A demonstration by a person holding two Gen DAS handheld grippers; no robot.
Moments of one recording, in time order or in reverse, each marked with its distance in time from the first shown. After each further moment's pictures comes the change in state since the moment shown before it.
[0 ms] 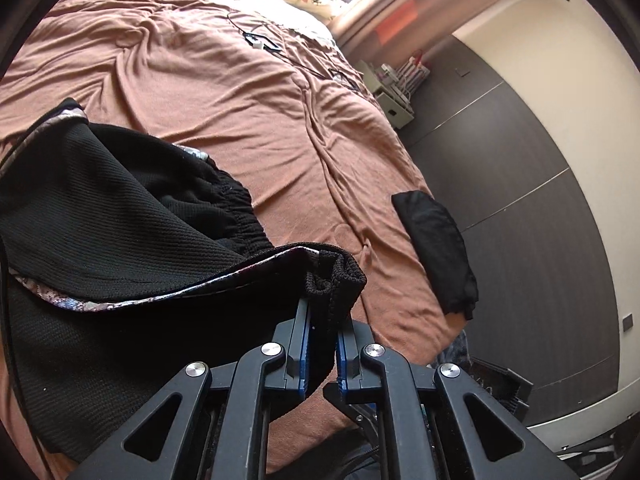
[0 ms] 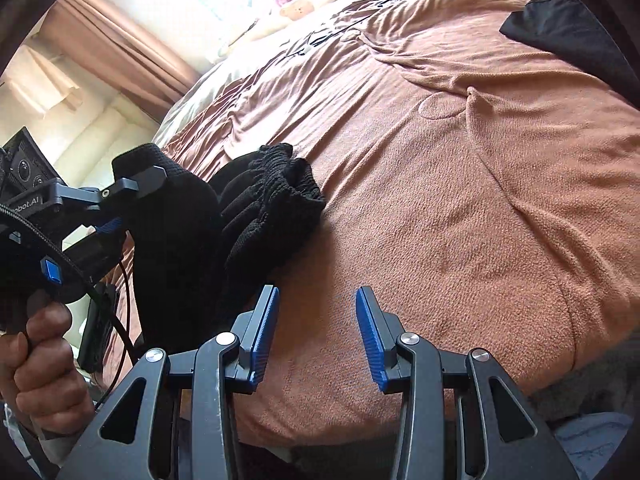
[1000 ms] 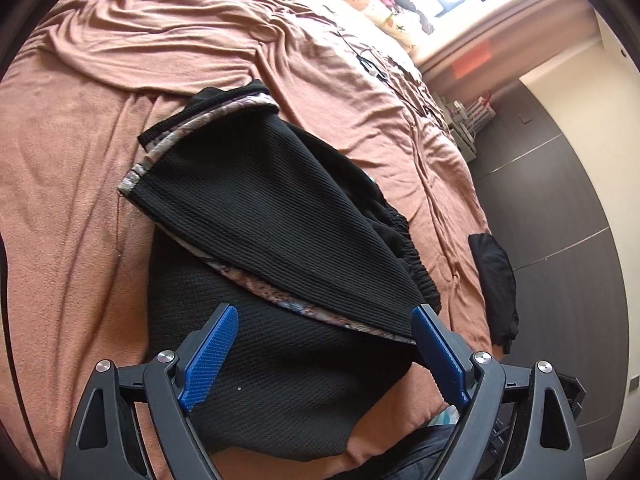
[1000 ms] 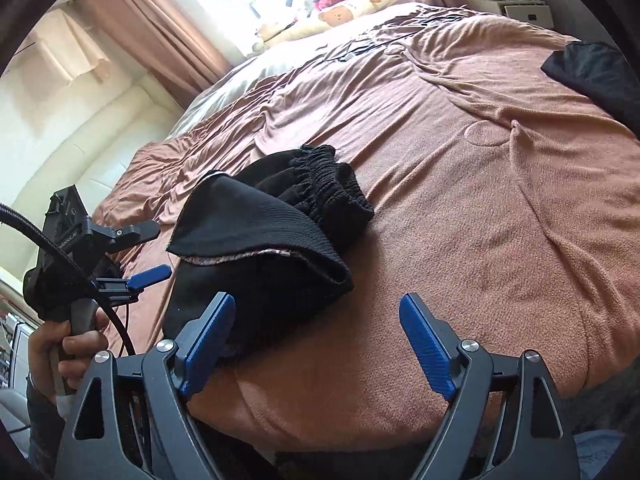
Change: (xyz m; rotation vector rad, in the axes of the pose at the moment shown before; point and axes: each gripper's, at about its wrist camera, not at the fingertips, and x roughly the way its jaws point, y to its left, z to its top) left arm -0.069 0.131 -0.005 -0.193 -0.069 0.146; right arm 0.003 0.030 -0.004 -0.142 -0.004 0.047
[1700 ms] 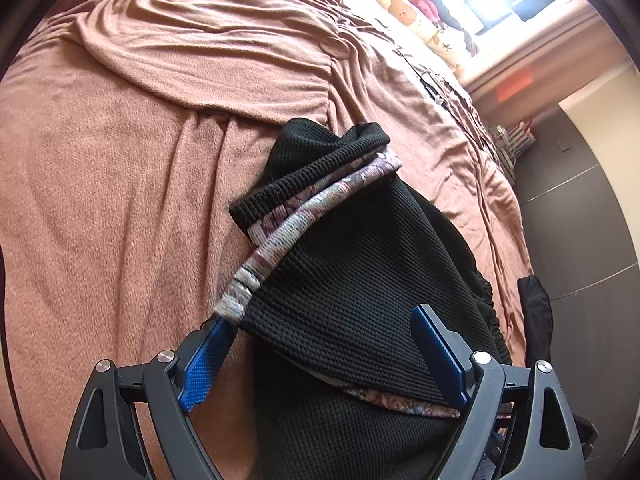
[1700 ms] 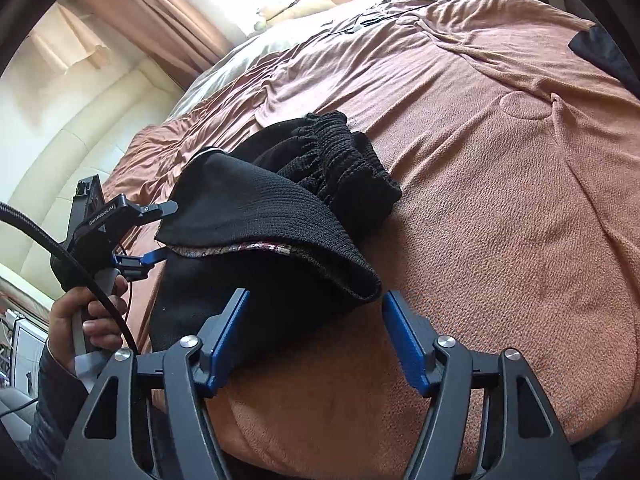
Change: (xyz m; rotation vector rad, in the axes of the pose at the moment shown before) left arm 0.027 0.073 0.056 -0.058 -0.050 0.109; right arm 0.061 -0.001 0.007 0.008 0.066 0.014
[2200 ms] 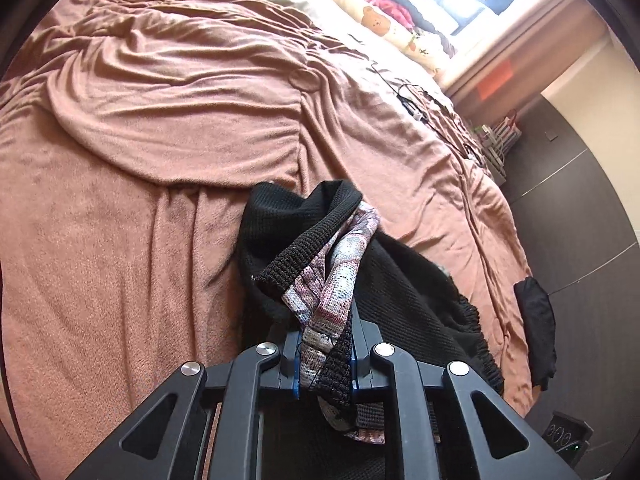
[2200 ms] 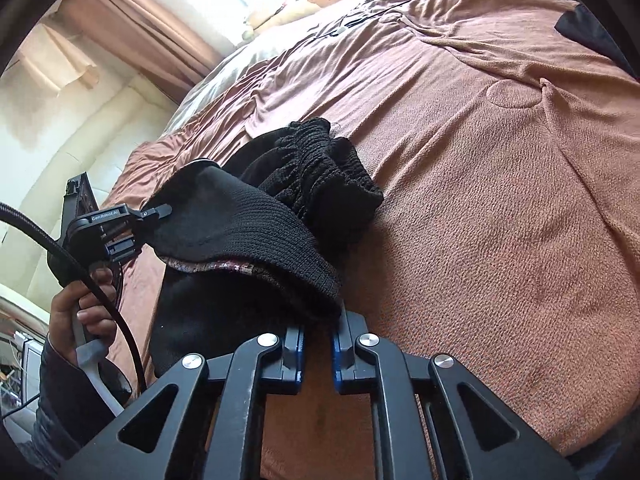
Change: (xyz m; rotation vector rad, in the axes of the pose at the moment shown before) left arm -0.015 -0.027 0.034 0.104 -0.059 -0.015; right arm 0.002 -0.015 0.003 0.074 -0.030 0.025
